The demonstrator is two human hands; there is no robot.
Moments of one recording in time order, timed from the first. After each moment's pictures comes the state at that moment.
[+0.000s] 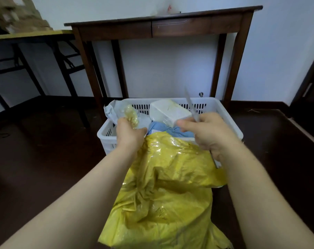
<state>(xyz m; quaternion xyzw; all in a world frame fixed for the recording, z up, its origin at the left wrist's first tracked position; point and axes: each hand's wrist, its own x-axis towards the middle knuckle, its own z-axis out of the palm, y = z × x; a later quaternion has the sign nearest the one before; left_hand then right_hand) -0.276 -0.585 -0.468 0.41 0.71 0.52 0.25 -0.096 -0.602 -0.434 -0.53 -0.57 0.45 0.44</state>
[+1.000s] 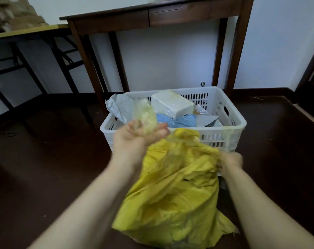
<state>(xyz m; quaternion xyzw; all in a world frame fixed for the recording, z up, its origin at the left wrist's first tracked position) -0.256 -0.664 -0.468 0.40 0.46 0.64 0.46 -0.046 -0.560 -0.599 -0.70 -0.21 0.45 0.51</state>
